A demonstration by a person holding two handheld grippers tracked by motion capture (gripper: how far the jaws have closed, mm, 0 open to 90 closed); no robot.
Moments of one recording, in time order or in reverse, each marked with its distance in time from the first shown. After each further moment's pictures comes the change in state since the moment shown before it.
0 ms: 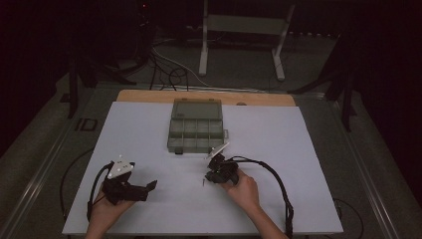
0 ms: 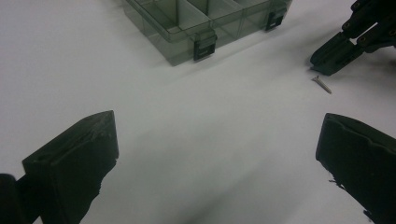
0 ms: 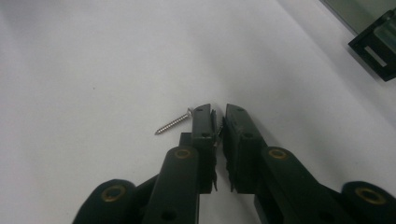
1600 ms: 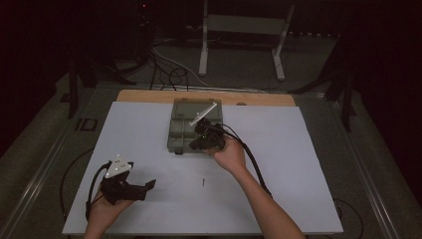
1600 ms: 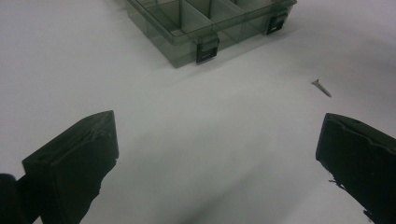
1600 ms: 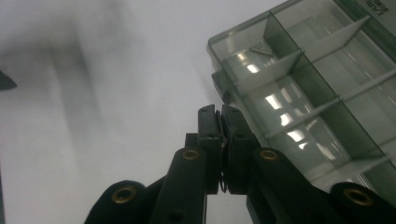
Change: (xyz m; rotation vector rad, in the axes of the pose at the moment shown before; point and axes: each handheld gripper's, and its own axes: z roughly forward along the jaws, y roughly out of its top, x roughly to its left) left arm 0.003 0.000 -0.002 -0.014 -0.007 -0.017; right arm -0.030 0.104 -0.033 -0.096 0.098 -0.073
